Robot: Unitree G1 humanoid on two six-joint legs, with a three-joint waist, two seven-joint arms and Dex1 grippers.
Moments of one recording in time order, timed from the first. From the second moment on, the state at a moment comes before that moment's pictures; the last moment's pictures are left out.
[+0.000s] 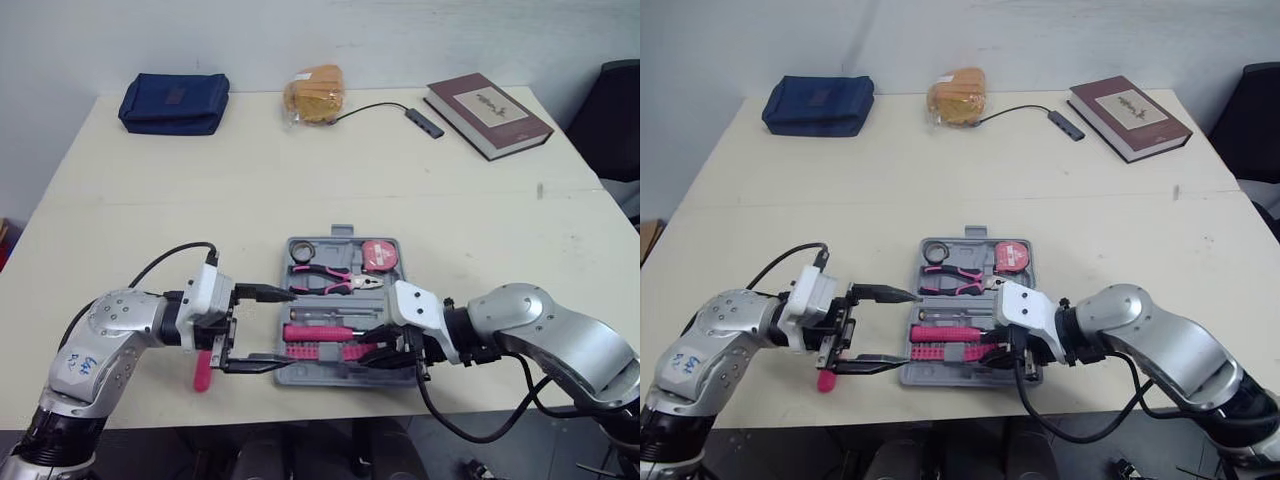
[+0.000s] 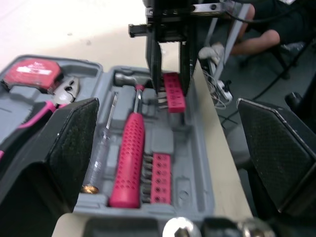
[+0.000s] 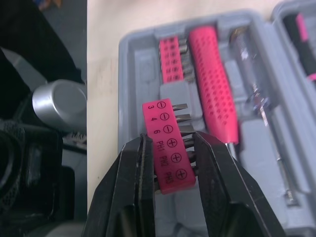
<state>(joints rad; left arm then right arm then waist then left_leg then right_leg) -0.15 0.75 0.03 -0.39 -0.62 0.35 -1.16 -0.46 -0.91 0.37 -0.62 0.53 0.88 0.97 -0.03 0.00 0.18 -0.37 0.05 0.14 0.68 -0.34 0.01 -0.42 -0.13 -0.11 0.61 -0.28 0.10</state>
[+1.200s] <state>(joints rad) -0.10 0.76 0.07 -0.46 -0.62 0.39 -1.07 -0.53 -0.81 0.49 -0.60 0.37 0.99 0.94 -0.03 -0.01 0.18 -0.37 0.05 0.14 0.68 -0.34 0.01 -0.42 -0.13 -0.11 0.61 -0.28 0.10</state>
